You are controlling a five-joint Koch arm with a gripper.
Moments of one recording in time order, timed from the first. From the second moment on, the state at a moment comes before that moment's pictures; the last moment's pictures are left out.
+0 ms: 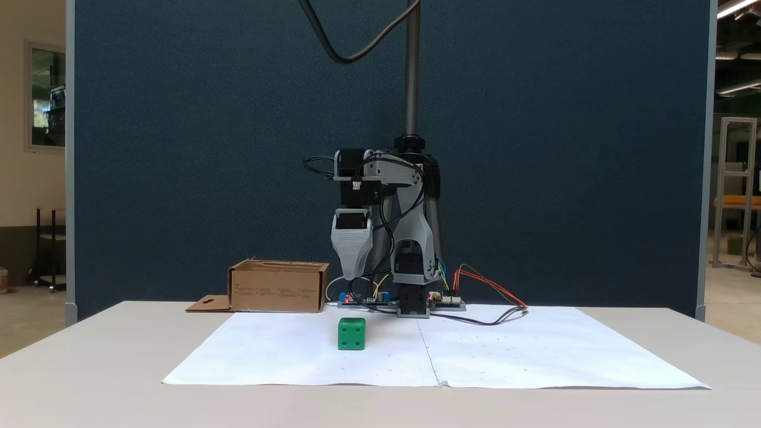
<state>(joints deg) 28.9 78.8 44.8 97.7 -25.7</state>
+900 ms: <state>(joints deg) 28.7 77.6 57.7 81.4 -25.7</state>
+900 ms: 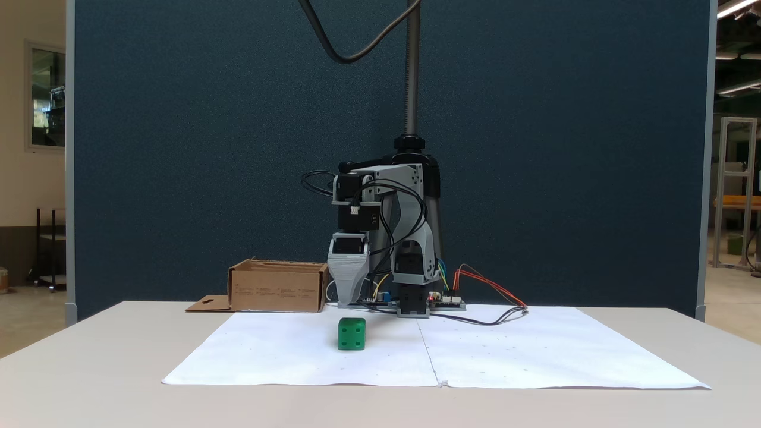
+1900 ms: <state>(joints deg) 27.9 73.3 69.3 67.2 -25.8</state>
